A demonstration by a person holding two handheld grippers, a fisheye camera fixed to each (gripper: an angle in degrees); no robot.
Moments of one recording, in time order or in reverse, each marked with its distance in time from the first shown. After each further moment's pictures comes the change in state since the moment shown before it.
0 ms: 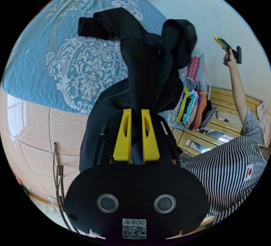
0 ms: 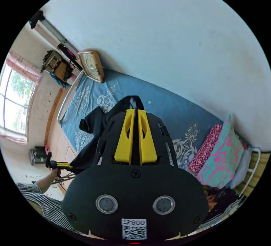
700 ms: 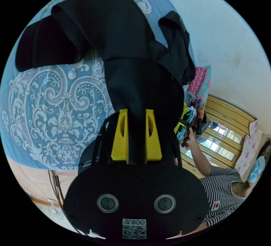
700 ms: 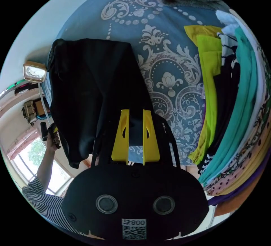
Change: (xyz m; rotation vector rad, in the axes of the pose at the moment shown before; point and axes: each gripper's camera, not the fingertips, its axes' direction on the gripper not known) left arm -0.077 -0.185 0.096 -0.151 0.079 -0.032; right arm 0.196 0.458 0.219 -0.351 -0.167 0.717
